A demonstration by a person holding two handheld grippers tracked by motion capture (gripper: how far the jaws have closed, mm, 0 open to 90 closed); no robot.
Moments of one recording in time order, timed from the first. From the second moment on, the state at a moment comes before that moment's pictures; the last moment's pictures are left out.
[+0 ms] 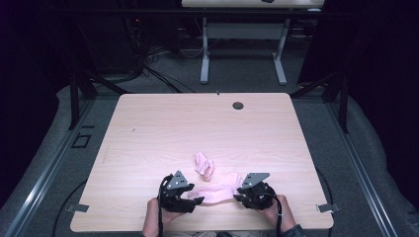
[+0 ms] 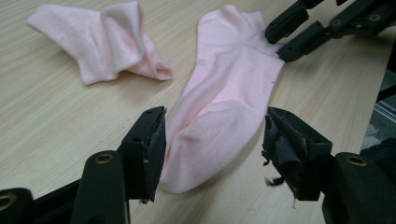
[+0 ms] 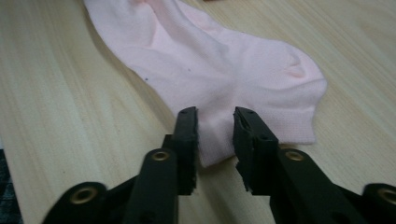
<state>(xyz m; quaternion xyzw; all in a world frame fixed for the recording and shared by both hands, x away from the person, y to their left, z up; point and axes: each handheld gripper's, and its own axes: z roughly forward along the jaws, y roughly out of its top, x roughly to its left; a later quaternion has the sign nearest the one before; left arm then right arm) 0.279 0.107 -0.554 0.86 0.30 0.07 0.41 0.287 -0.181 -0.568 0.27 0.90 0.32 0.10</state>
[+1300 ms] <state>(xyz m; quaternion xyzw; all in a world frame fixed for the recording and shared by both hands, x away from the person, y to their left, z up) 0.299 0.036 -0.547 0.87 0.24 0.04 0.43 0.275 -0.201 -0.542 0.31 0.85 0.41 0.09</state>
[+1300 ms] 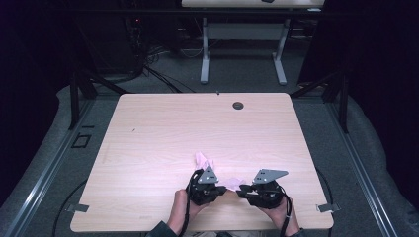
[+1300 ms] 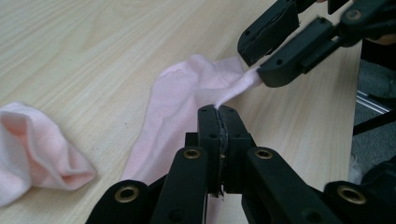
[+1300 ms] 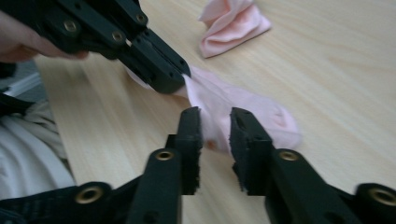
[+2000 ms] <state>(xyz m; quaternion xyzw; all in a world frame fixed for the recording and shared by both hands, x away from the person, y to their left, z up) 0.307 0.045 -0.524 0.85 0.26 0.03 0.46 0.258 -0.174 -0.547 0.27 0.84 0.41 0.22</state>
